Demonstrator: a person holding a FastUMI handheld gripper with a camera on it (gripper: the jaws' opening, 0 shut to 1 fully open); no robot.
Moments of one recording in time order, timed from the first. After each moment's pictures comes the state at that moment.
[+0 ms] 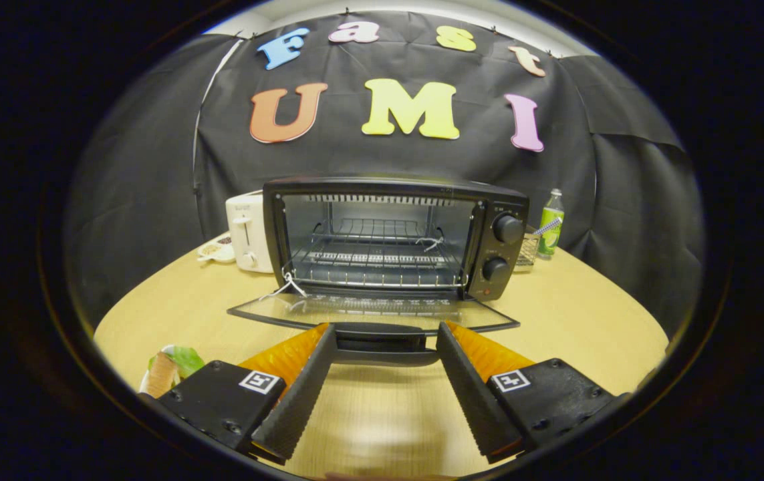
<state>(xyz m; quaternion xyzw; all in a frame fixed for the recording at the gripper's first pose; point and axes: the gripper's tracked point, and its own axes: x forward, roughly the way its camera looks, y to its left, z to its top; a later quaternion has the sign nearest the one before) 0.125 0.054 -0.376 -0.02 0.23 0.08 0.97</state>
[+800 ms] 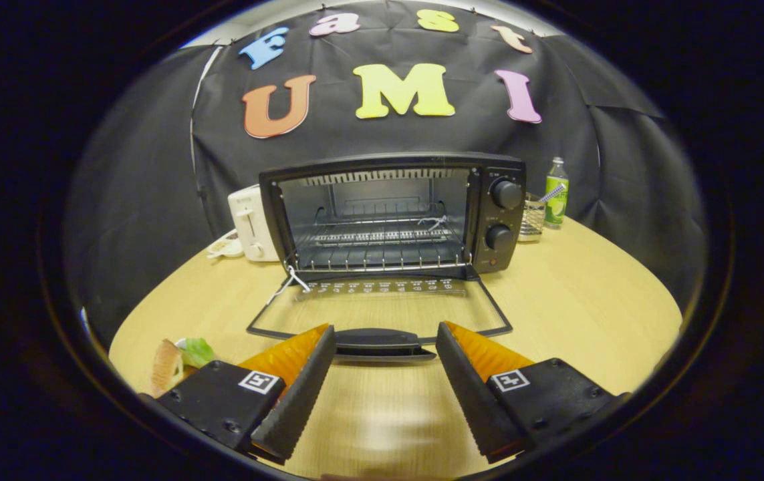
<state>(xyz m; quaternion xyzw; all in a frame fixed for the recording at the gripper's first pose) 0.108 0.052 -0.371 0.03 0.27 0.11 0.96</state>
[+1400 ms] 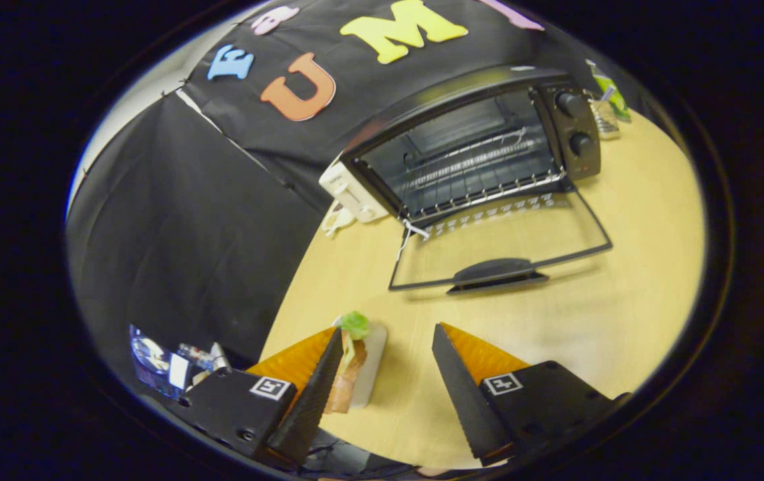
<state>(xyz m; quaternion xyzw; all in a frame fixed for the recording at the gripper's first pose) 0.014 0.132 -0.335 0.23 0.48 0.33 0.78</state>
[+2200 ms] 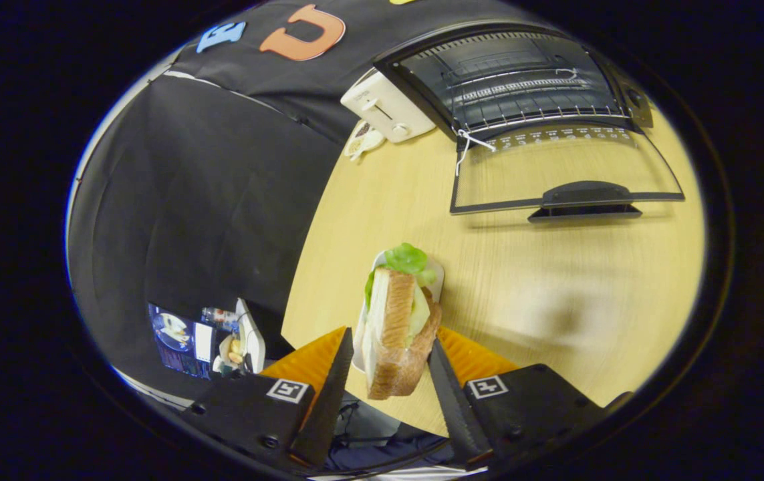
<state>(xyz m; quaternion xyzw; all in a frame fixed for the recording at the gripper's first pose) -0.022 0.178 -0.362 0.19 0.58 0.34 0.72</state>
